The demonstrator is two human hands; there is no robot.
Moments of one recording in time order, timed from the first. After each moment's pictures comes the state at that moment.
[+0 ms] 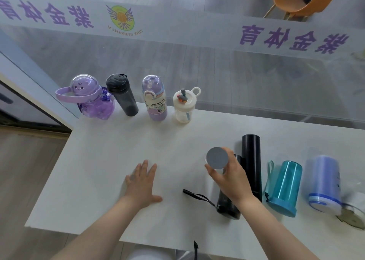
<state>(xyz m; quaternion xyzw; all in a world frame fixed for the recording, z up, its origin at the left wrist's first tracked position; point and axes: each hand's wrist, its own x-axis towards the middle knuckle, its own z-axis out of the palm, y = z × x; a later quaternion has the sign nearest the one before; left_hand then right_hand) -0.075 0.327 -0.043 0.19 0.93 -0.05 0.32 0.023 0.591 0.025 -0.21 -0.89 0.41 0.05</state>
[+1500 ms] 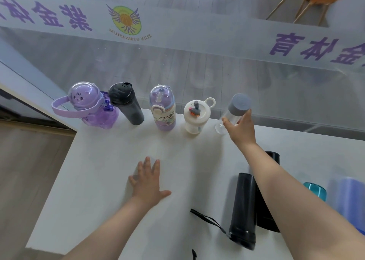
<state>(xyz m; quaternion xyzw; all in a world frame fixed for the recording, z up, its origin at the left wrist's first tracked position) -0.139 0.348 -0.048 0.14 0.94 -0.06 0.30 -0.171 0.661 0.019 -0.34 -0.83 0.43 0.08</state>
